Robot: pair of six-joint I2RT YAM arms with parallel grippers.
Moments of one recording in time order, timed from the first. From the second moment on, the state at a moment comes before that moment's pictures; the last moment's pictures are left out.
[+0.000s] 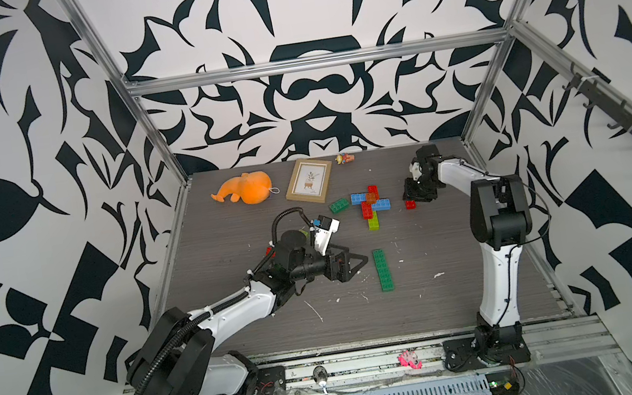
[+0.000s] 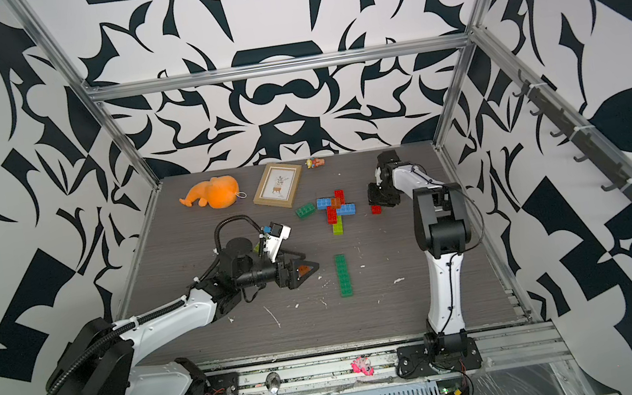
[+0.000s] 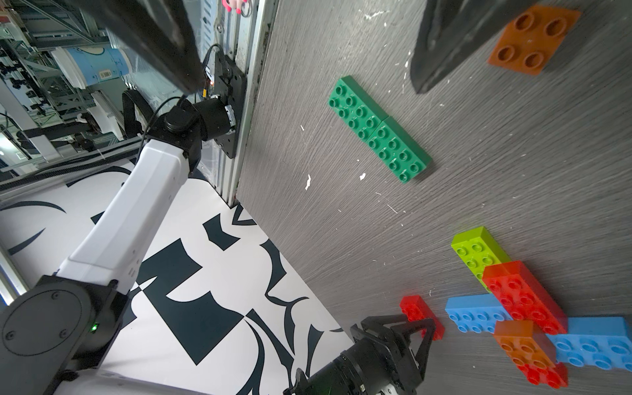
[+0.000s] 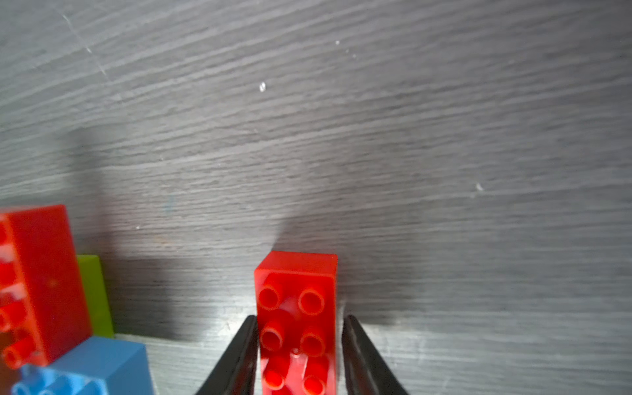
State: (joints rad) left arm -0.72 1.34 0.60 0.43 0.62 -0.53; right arm 0.03 2.16 1.64 -0.68 -0.17 0.23
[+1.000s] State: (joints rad) left arm -0.75 1.08 0.54 0.29 0.56 -0.52; right arm 0.25 1.32 1.09 -0.66 -0.08 0.43
